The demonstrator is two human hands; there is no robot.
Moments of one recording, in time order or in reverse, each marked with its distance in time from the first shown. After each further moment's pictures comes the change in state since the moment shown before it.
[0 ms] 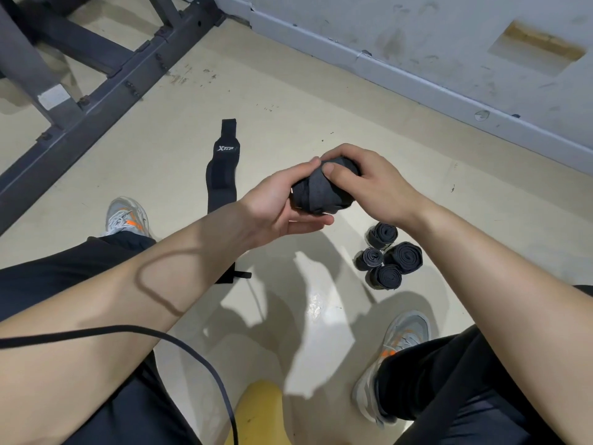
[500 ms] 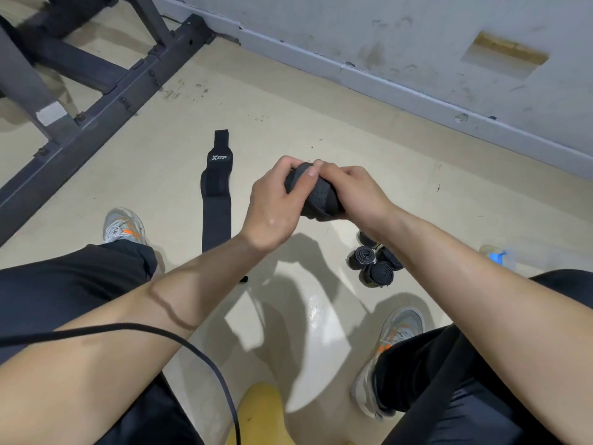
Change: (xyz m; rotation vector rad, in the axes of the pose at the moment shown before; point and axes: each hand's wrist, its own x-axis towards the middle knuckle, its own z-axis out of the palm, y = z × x) left_hand 0.006 -0.035 0.018 0.440 0.429 0.646; right_hand -0.023 -0.009 0.020 0.452 0.039 0.226
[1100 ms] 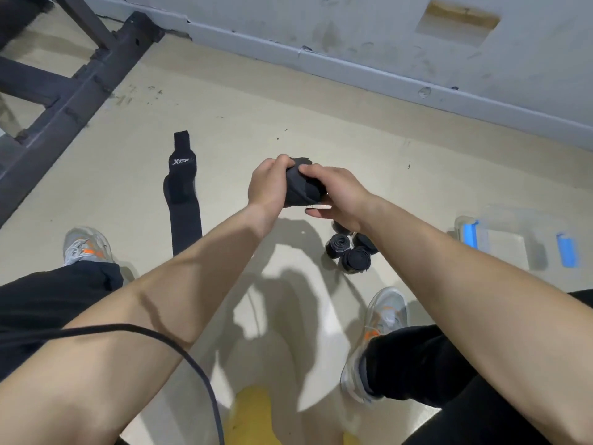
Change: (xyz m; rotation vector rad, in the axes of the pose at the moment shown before) left_hand 0.048 -0.013 0.077 -0.180 -0.039 -0.455; right_hand 0.014 0.058 -0.050 0.250 0.138 0.275
